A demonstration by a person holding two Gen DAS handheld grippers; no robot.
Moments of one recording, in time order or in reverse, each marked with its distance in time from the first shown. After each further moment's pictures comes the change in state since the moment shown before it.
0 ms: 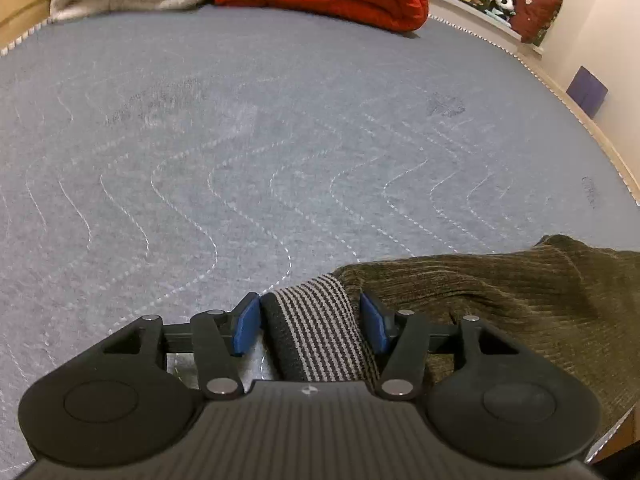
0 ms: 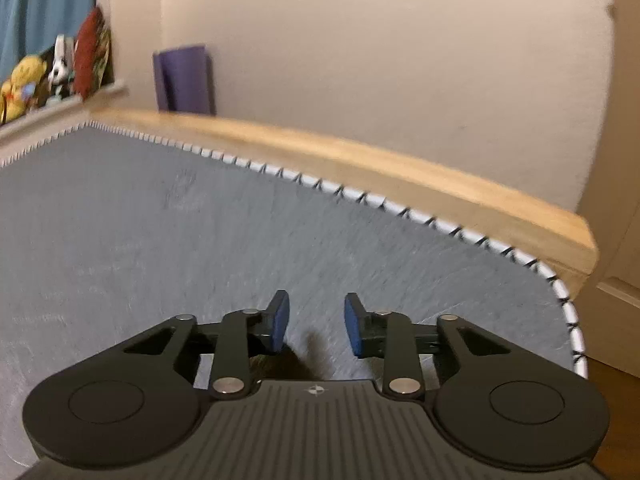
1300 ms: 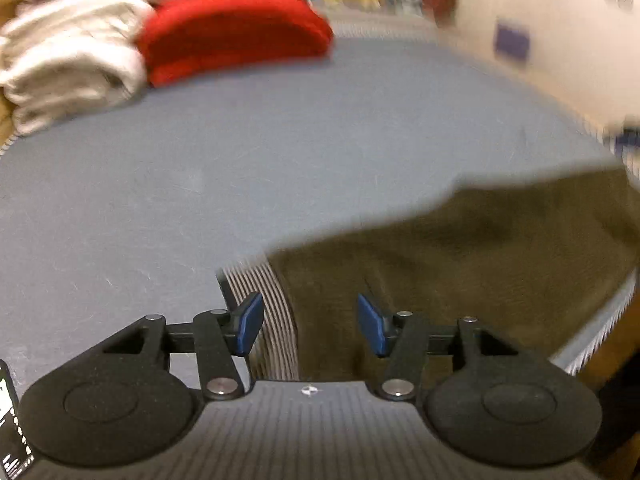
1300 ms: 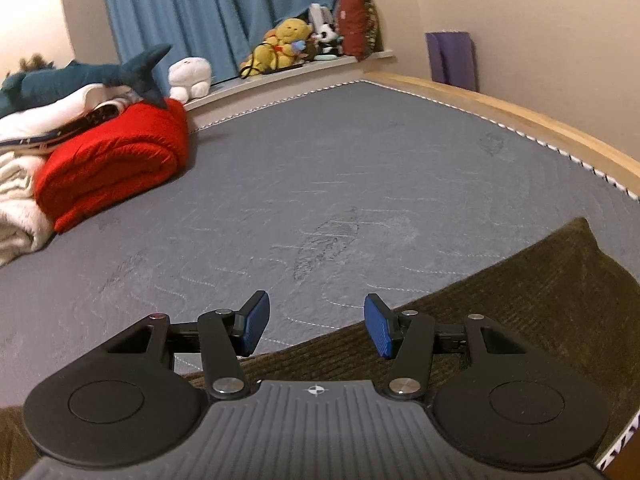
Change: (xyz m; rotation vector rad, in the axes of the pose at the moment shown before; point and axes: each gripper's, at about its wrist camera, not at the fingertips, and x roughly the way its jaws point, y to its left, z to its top) left arm -0.116 -0.039 -0.065 0.318 -0.025 0.006; right arm -0.277 0.104 -0.080 -0.235 0.133 0.695
